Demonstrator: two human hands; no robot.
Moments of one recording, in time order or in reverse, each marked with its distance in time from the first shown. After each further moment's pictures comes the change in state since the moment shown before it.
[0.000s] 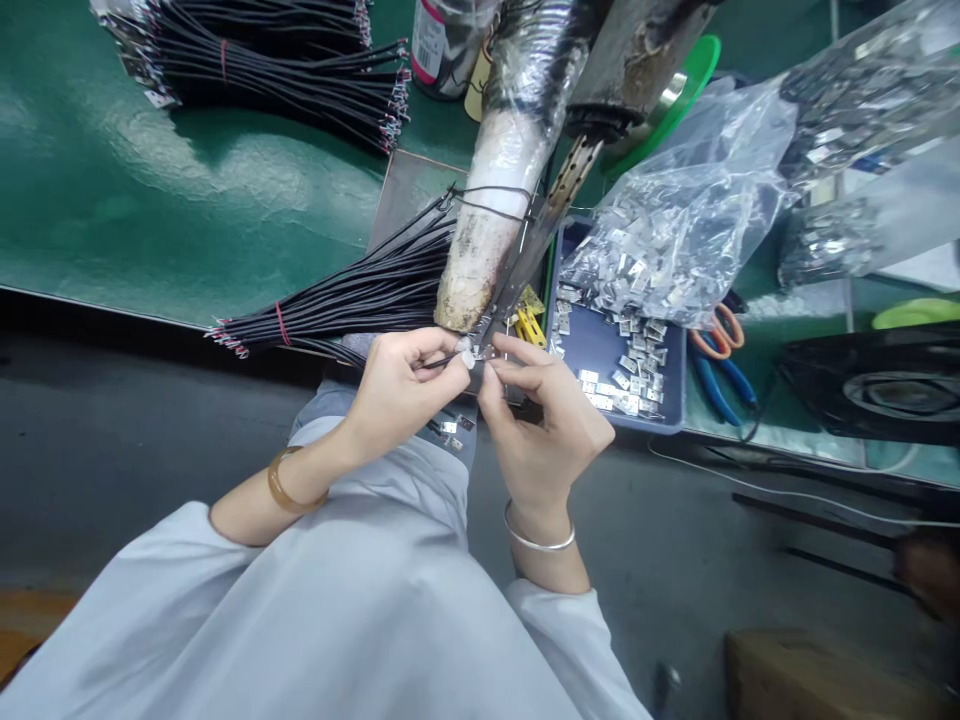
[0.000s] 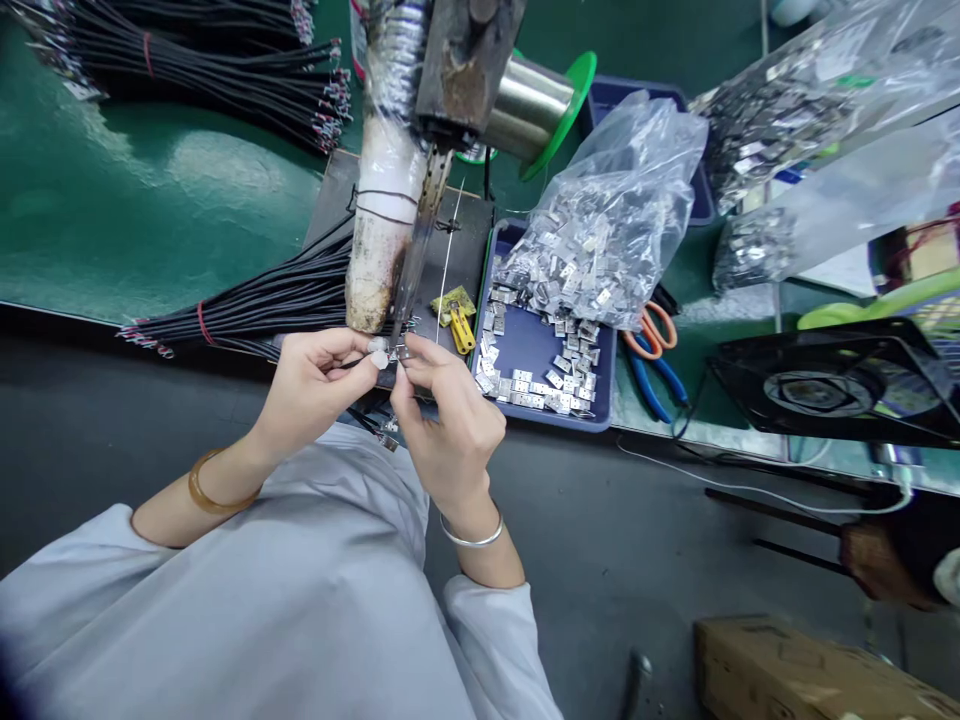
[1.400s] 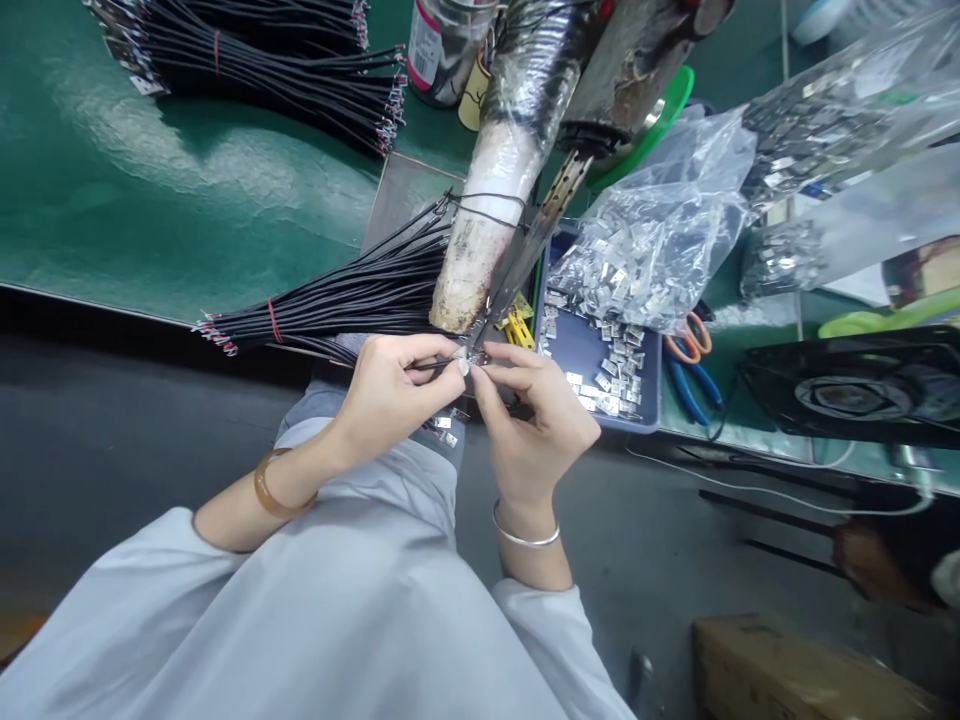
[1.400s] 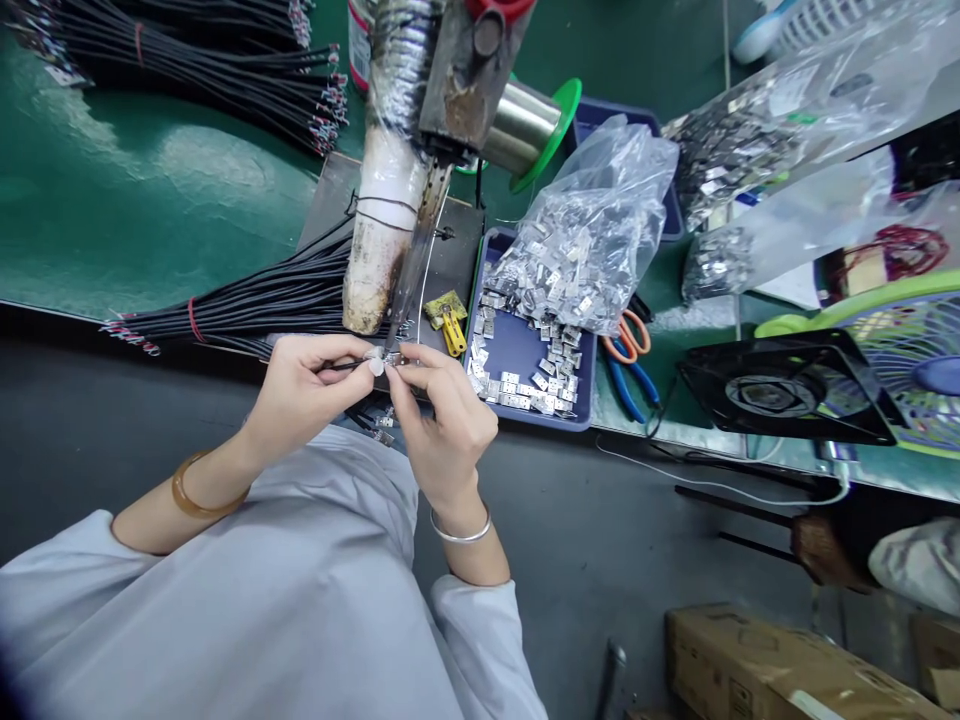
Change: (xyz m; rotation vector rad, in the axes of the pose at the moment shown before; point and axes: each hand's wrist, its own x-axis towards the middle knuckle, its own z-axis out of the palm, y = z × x) left_hand -0.004 -0.002 -0.006 0.122 -0.018 0.107; right_hand 0.000 0.002 0.001 0.021 0.010 0.017
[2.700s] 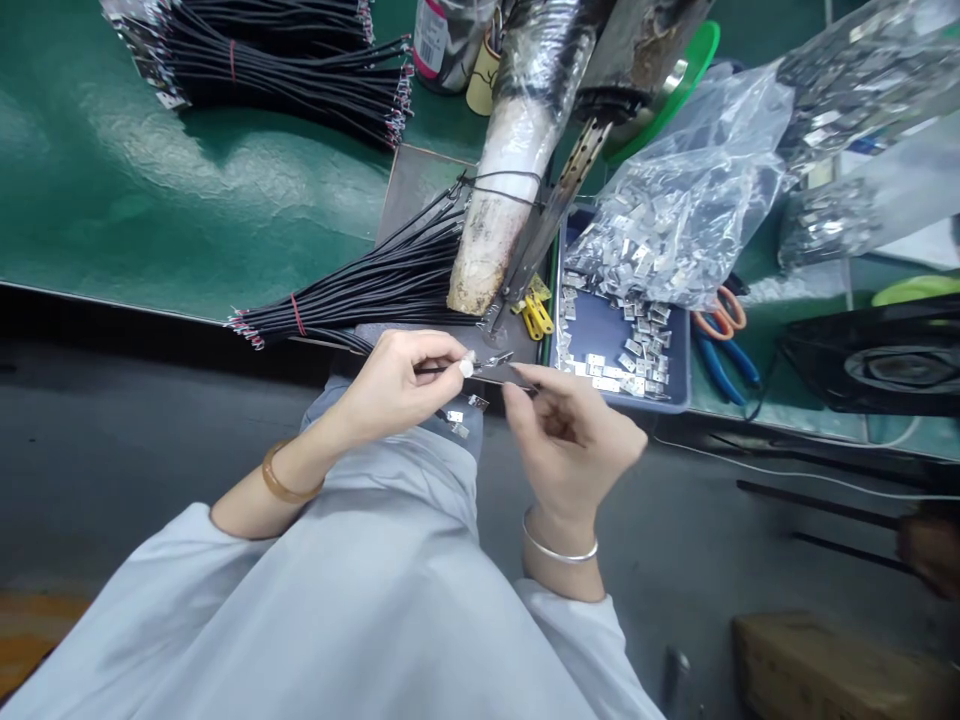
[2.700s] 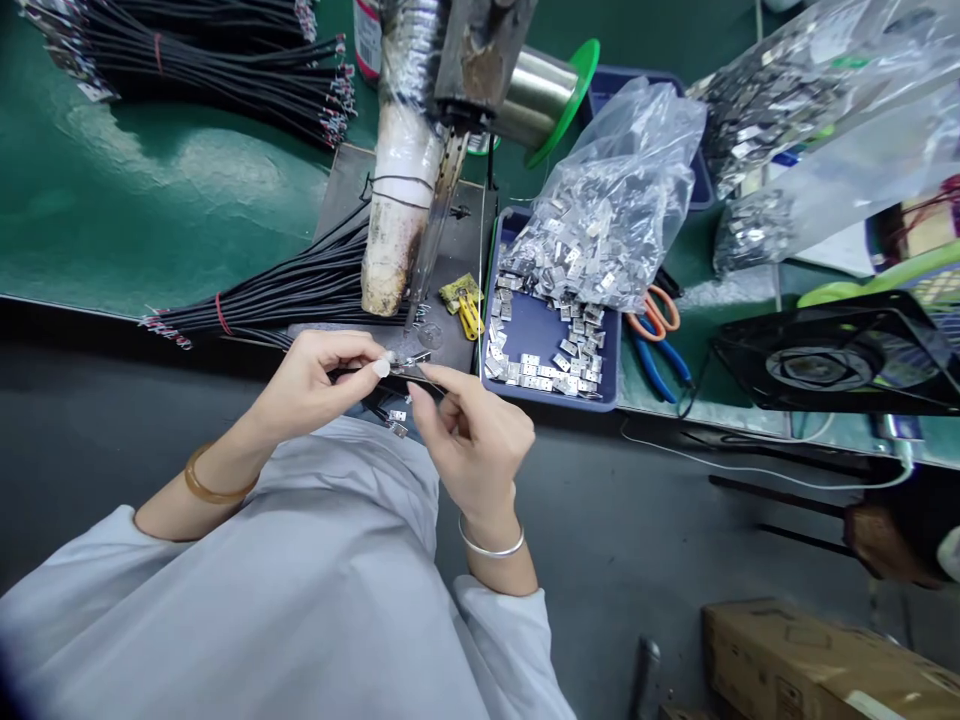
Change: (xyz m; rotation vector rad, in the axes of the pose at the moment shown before) left_hand -0.001 -0.002 -0.021 0.086 -0.261 0.091; right_hand -0.015 -0.009 -0.023 -0.126 -0.063 0.036
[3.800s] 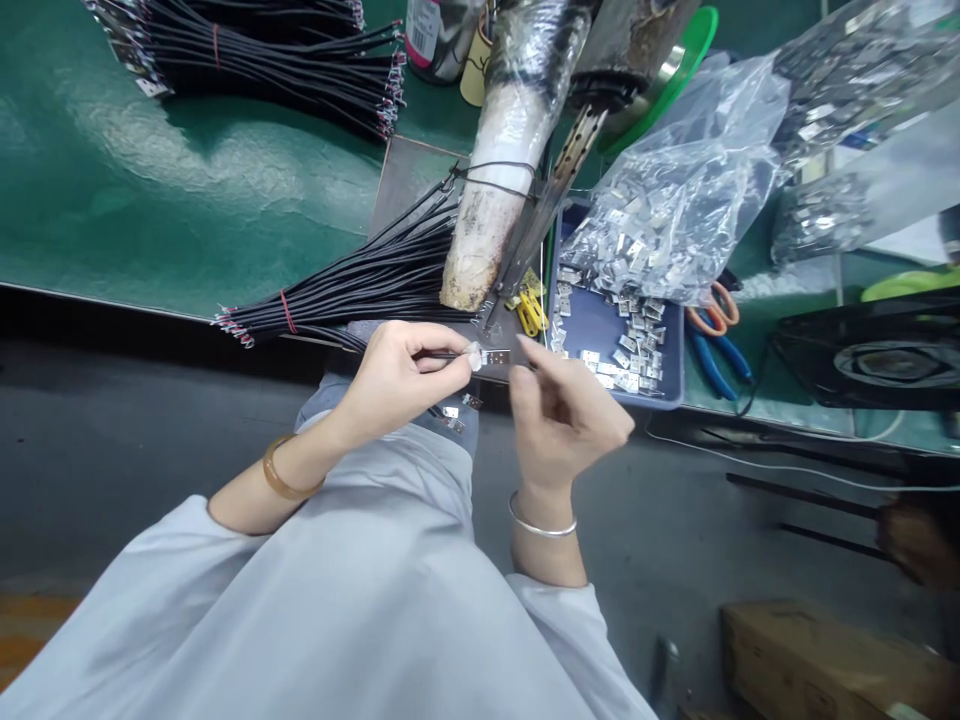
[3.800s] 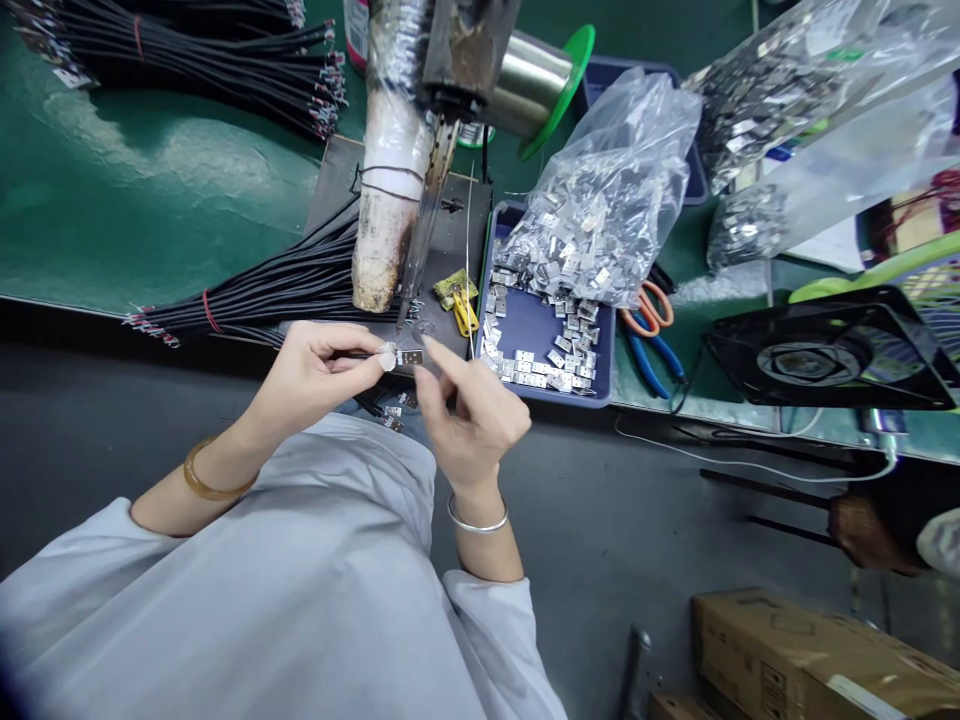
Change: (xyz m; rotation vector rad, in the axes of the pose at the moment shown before) left_hand 0.005 0.004 0.011 -0.175 0.108 -0.164; right_hand 0.005 0.009 0.017 0.135 0.160 -0.027
